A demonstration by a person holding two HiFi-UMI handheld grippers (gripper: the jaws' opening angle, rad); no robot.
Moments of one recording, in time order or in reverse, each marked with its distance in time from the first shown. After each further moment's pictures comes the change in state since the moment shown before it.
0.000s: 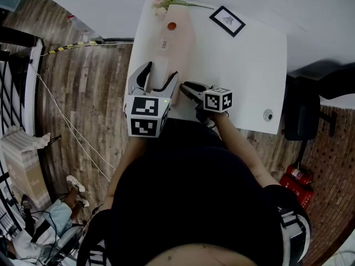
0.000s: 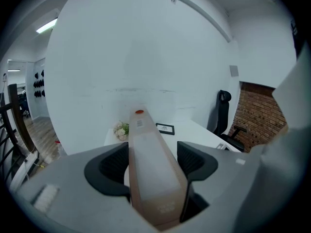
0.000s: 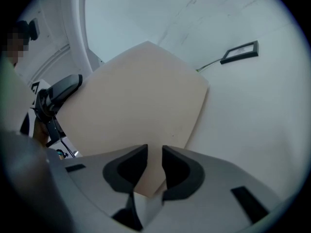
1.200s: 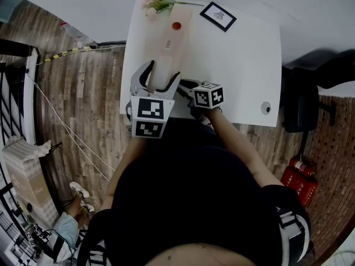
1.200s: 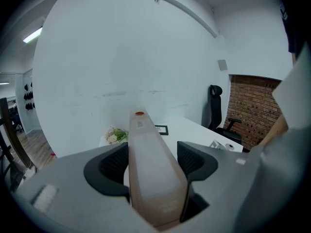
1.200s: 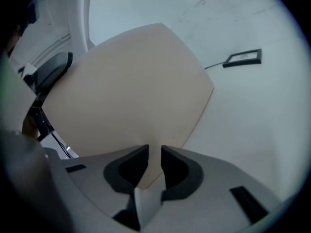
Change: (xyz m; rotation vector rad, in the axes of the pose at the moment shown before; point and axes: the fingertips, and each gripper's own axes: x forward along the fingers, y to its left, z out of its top) left arm 0.008 -0.029 0.004 0.133 -0.017 -0.052; right arm 0.010 -0.001 -0.003 -0.061 0.030 -0.067
